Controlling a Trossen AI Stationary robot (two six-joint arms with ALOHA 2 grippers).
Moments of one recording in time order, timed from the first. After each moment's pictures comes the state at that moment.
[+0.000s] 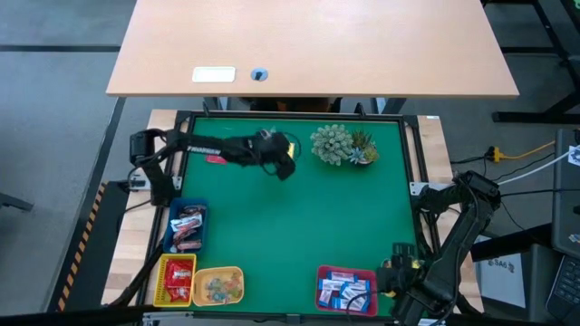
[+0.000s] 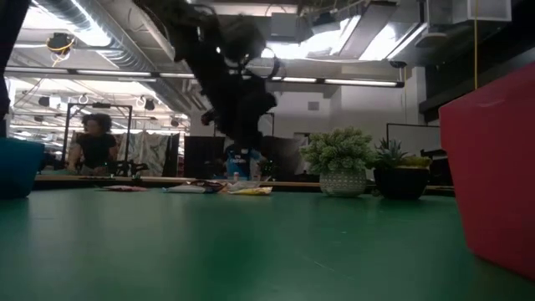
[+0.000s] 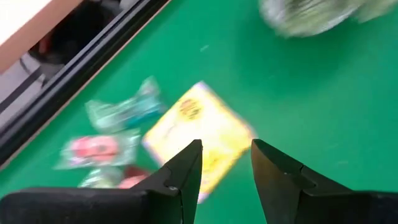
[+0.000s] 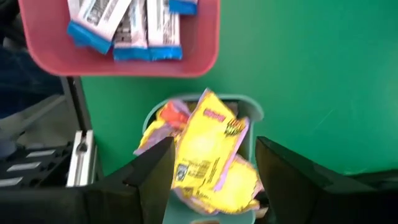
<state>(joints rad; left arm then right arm) 0.26 1.75 1.12 -0.28 -0.38 -0.28 1.01 1.74 1.50 -1.37 0.05 1.06</state>
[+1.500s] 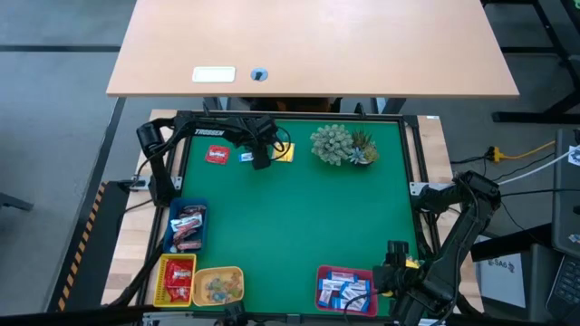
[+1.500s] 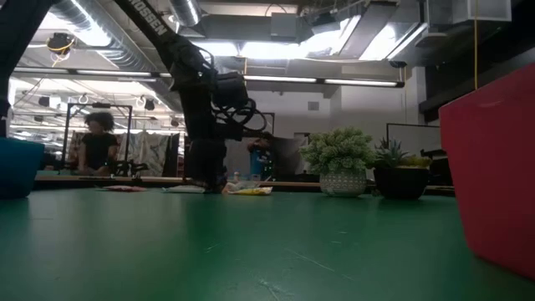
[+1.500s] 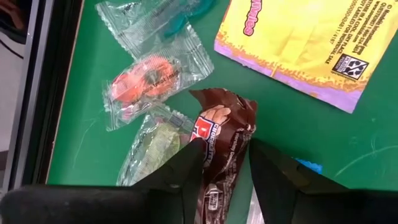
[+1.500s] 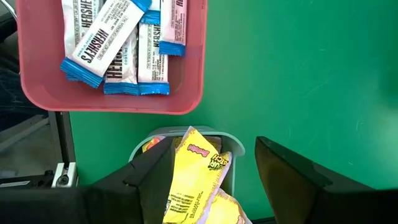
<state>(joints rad) 0.52 1.85 1.11 -0.48 -0.22 0.25 1.01 1.74 1.50 -1.35 0.19 1.02</state>
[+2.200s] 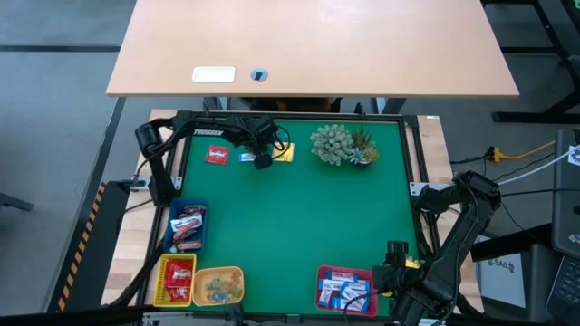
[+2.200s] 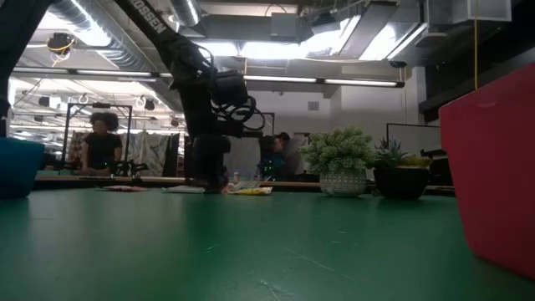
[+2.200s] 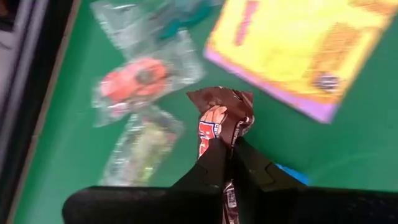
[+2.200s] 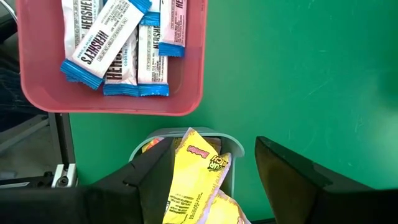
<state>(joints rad) 0.52 1.83 1.12 -0.49 -0.18 0.16 1.01 1.74 1.50 -1.35 0.20 1.02</state>
